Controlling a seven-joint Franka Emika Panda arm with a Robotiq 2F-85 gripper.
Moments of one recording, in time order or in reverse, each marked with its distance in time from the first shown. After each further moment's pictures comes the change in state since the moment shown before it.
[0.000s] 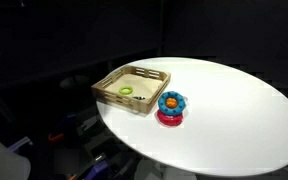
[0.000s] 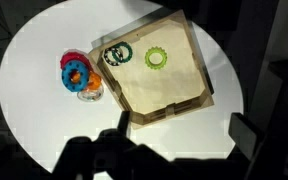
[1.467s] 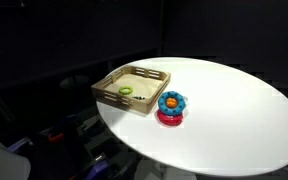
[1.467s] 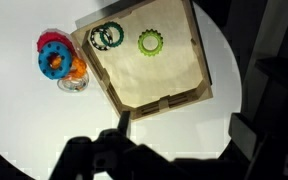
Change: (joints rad) arm 0.019 0.131 -0.080 -0.041 0.000 0.200 -0.095
